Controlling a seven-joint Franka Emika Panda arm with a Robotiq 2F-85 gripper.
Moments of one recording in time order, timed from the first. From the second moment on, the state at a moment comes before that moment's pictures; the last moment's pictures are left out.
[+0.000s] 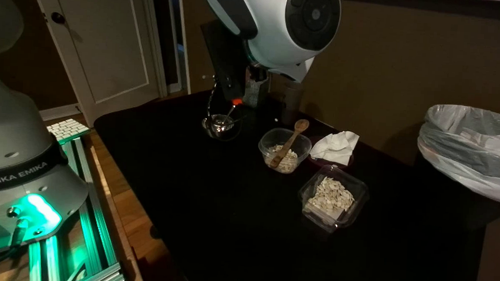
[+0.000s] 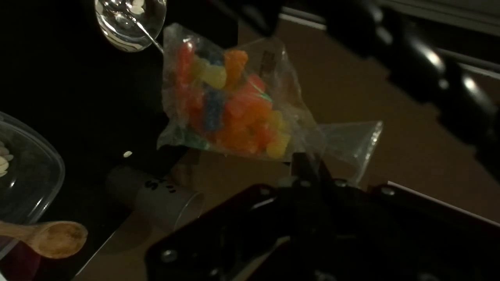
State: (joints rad) arm -0.37 -0.06 -0.21 -2.47 1.19 1.78 -1.12
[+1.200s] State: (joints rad) arm -0.12 -0.08 -0.07 -2.65 1.45 2.17 -1.22
